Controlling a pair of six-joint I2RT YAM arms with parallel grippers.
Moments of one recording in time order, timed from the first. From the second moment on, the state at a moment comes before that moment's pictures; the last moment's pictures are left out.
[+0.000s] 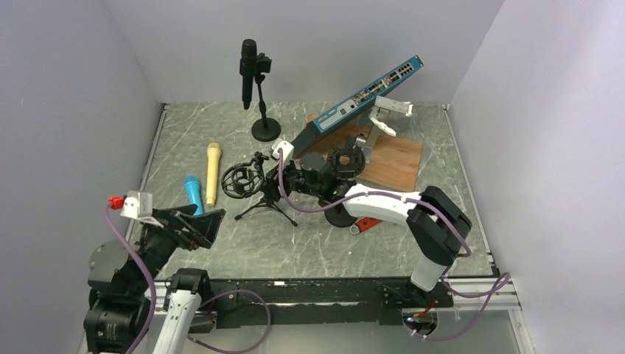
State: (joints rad) left arm -0.08 0.23 1.00 -0.82 0.35 -0.49; right arm 0.92 1.69 1.06 0.42 -0.25 0.05
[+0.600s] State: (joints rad) left arm -0.09 0.17 1.05 -0.90 0.25 -0.46; right arm 1.06 1.76 1.01 0.65 0.23 0.05
